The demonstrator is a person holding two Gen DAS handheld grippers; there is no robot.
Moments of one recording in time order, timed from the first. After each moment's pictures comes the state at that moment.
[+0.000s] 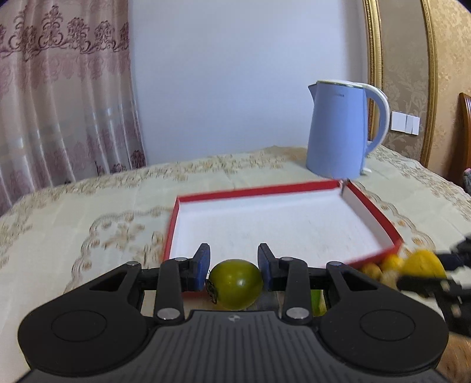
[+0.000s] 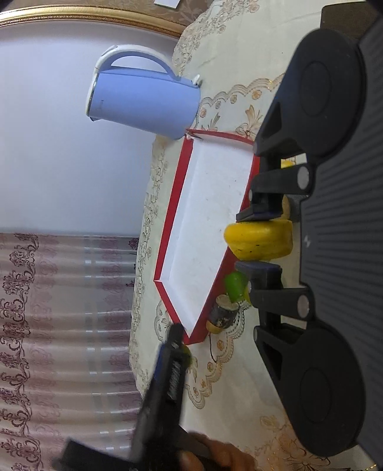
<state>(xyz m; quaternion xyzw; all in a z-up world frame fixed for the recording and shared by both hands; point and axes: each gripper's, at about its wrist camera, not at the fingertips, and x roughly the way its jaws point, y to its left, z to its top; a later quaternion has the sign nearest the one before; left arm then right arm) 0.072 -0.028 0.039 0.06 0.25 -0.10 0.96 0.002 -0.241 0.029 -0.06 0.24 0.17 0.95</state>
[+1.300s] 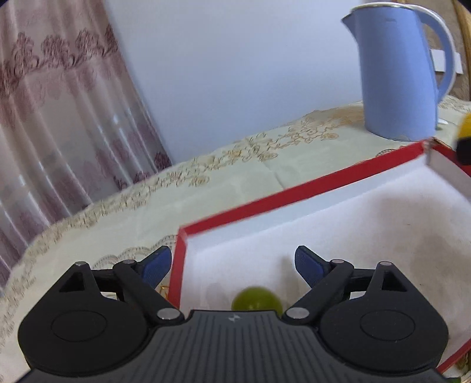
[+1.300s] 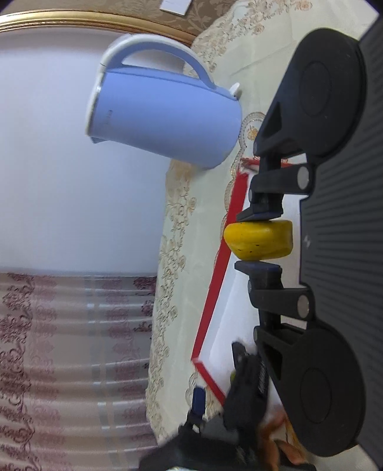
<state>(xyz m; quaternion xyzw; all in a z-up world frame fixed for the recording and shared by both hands) 0.206 -0.059 -0.015 0.18 0.27 -0.02 0.95 0.172 -0.250 0.034 -0.05 0.25 0.10 0.96</state>
